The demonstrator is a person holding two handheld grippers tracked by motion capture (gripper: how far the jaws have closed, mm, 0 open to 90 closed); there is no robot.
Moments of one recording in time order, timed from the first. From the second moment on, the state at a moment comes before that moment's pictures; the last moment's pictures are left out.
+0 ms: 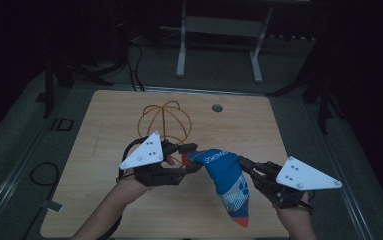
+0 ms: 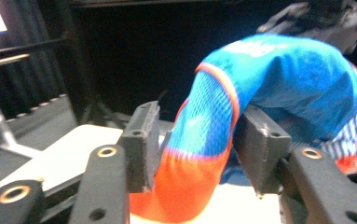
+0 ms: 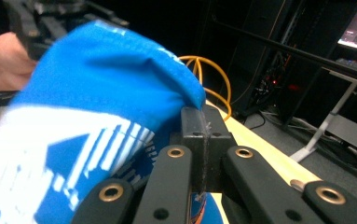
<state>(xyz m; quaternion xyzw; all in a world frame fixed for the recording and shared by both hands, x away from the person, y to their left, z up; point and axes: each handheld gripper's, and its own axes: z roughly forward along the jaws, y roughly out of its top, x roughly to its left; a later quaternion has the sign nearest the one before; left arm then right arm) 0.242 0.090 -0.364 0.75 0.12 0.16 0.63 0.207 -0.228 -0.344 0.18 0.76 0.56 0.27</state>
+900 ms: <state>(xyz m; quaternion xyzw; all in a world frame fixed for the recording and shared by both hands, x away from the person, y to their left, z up) 0.194 0.184 -0.499 0.71 0.34 0.30 0.53 0.292 -0.176 -0.286 0.21 0.75 0.54 0.32</state>
